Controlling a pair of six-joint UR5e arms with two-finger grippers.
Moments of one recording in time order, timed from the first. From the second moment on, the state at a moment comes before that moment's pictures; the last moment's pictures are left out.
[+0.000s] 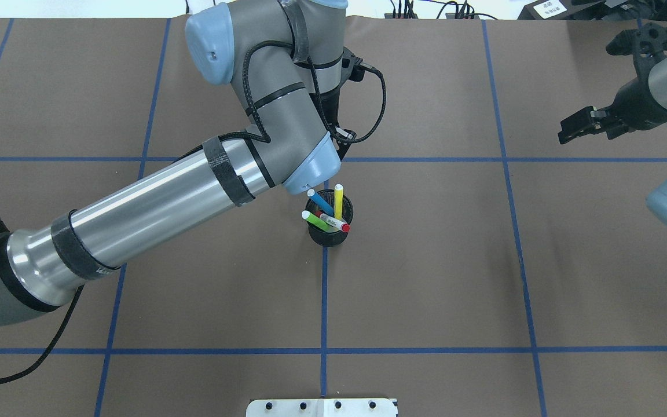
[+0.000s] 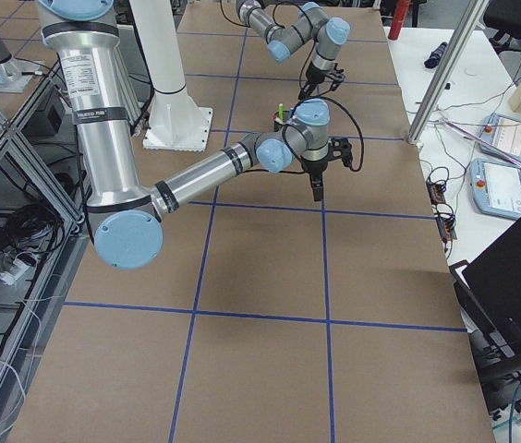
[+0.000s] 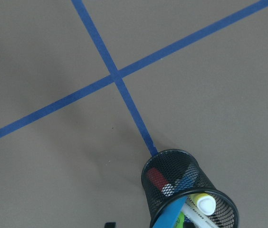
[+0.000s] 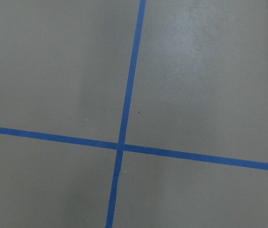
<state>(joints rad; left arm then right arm) -0.71 -2.71 -1.20 -1.24 -2.25 -0.44 1.07 -1.40 1.88 -1.40 2.17 0.65</state>
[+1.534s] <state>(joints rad) -0.66 -2.69 -1.20 -1.24 -2.24 -0.39 1.07 -1.40 1.88 -1.40 2.17 0.66</state>
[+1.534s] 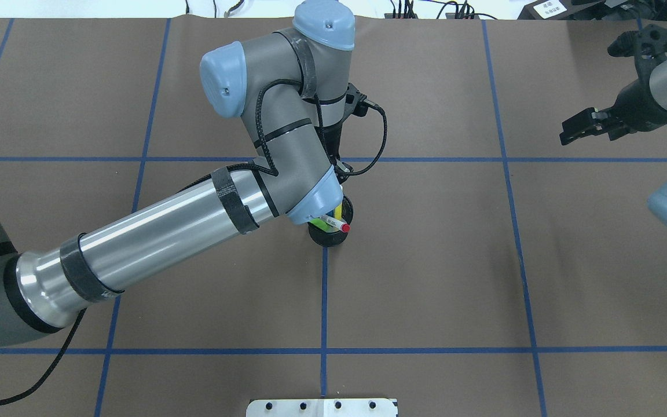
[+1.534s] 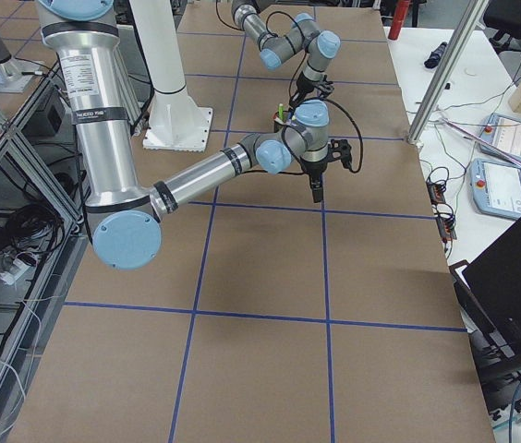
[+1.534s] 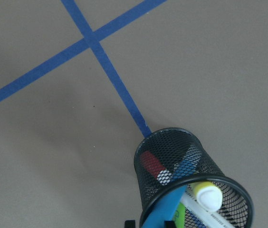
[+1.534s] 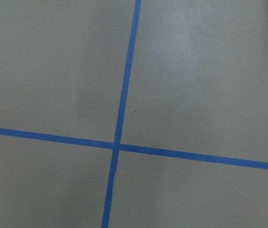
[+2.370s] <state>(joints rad) -0.66 -2.63 -1.39 -1.21 -2.25 -0.40 1.07 -1.40 1.87 -1.40 2.16 0.66</state>
